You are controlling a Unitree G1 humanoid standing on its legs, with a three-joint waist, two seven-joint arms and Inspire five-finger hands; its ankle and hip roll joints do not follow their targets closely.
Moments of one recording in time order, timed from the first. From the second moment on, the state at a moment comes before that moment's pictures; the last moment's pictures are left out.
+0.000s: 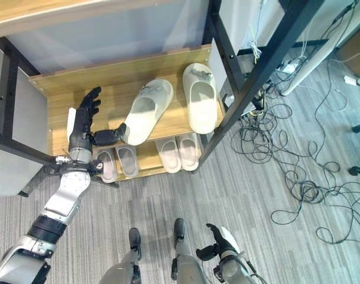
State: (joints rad) left arm -0.40 0.36 -0.23 0.24 -0.20 -0.13 0.42; right arm -0.04 -0.37 0.34 0.93 -0.19 -0.12 -0.21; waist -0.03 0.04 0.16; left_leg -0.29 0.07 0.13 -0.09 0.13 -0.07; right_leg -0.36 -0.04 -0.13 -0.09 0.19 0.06
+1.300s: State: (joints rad) left arm -0.33 0.28 -0.40 0.24 -0.35 -0.17 0.30; right arm -0.01 -0.33 0.35 0.94 -0.19 -0.10 -0.25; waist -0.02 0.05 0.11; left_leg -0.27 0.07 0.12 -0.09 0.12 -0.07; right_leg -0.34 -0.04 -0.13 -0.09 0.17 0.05
